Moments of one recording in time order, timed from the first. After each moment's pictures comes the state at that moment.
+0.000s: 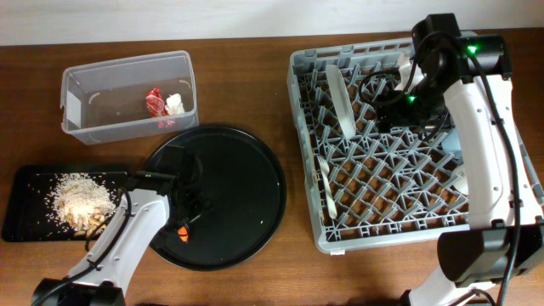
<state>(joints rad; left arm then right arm) -0.17 1.45 0.84 -0.93 -0.10 -0.80 0.05 1.82 2.00 -1.61 -0.07 0.04</state>
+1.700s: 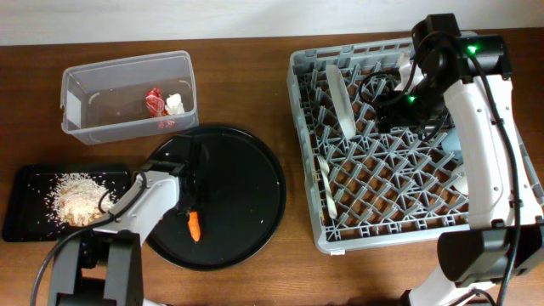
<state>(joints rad) -0.17 1.66 0.88 -0.71 -0.09 -0.38 0.05 1.82 2.00 -1.61 -0.07 0.04</state>
